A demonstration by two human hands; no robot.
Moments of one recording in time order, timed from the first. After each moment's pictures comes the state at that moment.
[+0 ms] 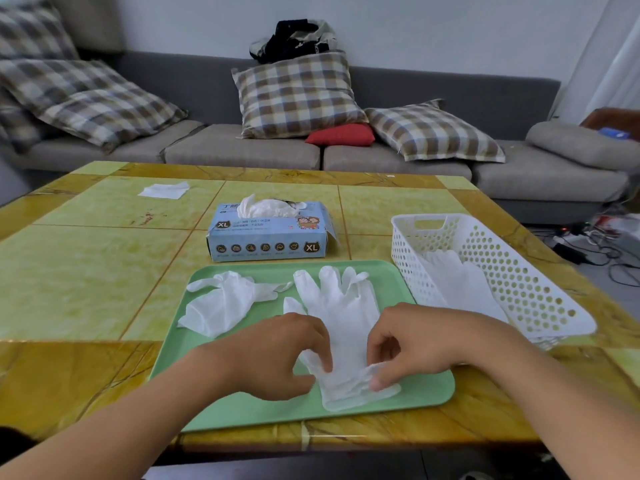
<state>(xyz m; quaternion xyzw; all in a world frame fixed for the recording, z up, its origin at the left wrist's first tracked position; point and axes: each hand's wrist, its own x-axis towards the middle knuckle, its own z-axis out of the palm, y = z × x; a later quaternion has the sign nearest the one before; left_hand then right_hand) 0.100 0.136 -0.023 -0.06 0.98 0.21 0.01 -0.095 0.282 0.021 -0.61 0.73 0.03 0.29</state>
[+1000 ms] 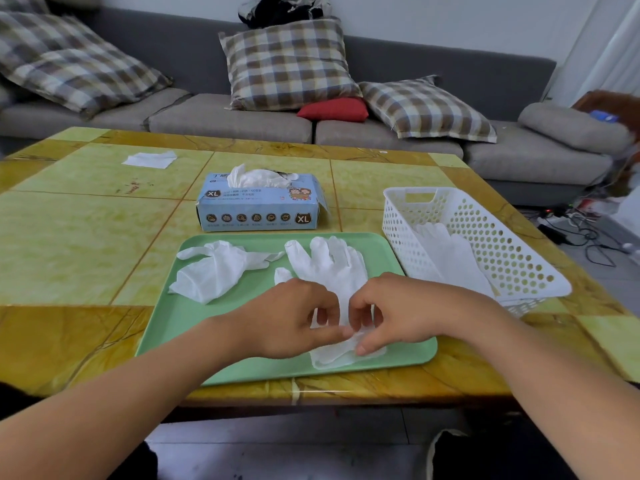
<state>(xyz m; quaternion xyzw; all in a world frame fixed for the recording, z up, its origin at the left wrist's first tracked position) 0.085 0.158 -0.026 -0.08 0.96 0.26 -0.05 -0.081 0.286 0.020 -0.63 0.74 0.03 0.24</state>
